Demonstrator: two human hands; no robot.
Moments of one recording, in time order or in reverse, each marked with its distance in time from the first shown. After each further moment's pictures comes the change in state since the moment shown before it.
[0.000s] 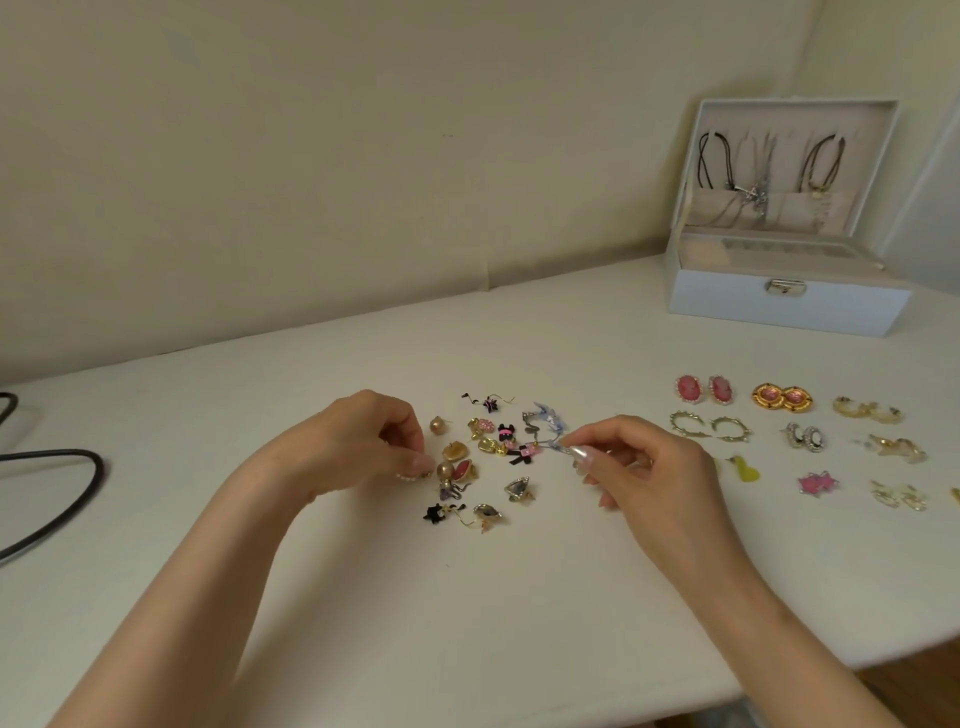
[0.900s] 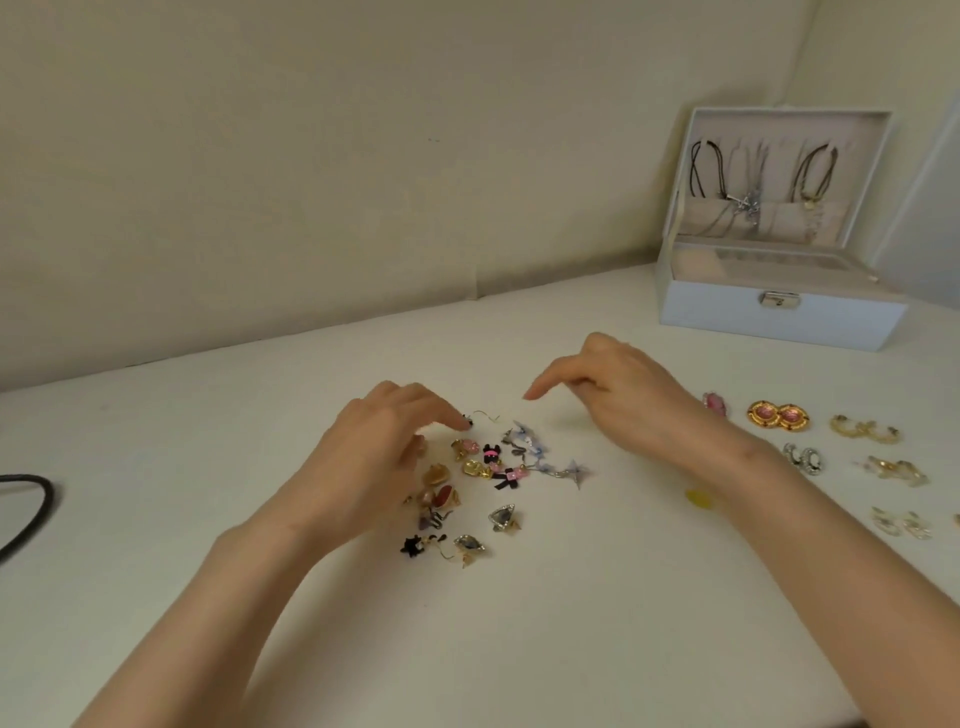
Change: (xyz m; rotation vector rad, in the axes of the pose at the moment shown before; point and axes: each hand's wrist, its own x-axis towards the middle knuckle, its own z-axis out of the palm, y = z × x) left_hand 0.014 0.007 0.023 0.309 0.309 0.403; right_hand 0.094 -0.024 -0.014 -0.800 -0.389 -0.186
